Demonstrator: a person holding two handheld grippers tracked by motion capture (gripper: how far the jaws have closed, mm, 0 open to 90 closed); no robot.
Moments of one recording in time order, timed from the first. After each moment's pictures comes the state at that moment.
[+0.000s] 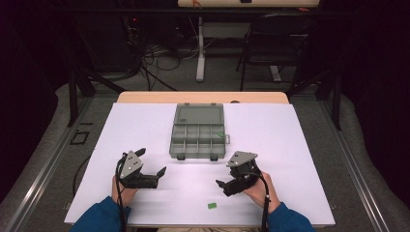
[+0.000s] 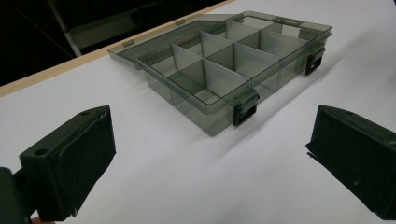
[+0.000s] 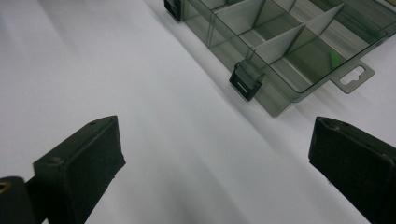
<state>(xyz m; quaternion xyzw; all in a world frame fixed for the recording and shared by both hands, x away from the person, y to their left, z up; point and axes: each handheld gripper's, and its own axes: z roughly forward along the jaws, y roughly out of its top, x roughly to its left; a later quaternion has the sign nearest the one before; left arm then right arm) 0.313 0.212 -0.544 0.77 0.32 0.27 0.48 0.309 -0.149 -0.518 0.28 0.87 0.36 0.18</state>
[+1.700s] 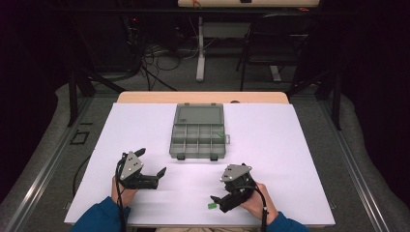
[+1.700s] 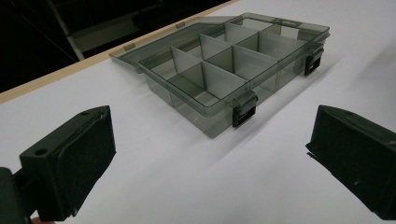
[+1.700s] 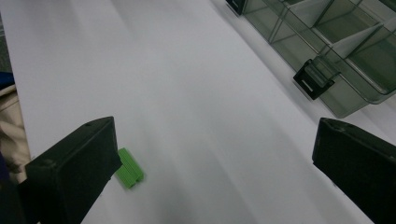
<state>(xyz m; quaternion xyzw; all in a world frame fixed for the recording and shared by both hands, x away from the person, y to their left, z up) 0.311 0.211 -0.543 0.77 0.31 0.27 0.48 0.278 -0.133 -0.524 0.24 0.89 0.37 0.14</state>
